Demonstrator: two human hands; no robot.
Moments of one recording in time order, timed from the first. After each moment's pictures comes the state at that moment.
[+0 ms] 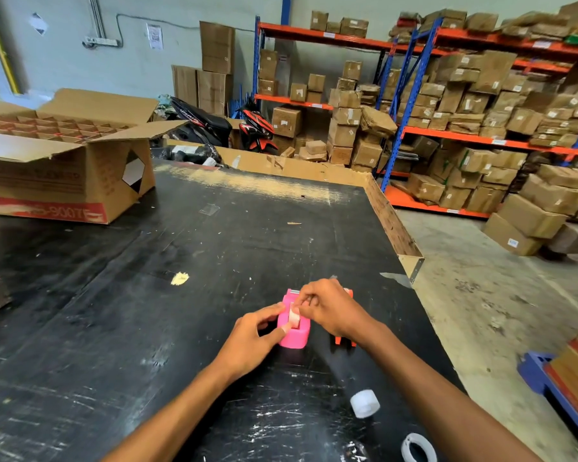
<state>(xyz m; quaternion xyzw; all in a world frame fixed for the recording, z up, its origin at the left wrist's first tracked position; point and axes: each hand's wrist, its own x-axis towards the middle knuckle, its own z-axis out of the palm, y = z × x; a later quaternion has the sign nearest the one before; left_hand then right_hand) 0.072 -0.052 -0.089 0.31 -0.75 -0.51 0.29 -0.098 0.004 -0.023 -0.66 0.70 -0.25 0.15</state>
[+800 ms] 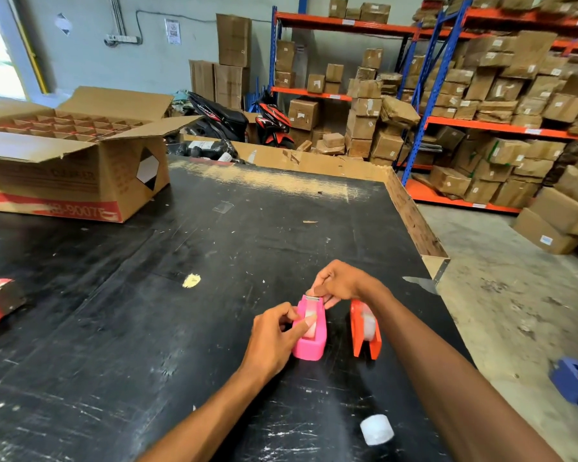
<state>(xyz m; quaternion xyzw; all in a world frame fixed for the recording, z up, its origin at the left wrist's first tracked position) 0.044 -0.057 -0.096 0.37 -0.69 -0.50 0.37 -0.141 -0.072 -0.027 -0.51 0.74 -0.22 0.39</state>
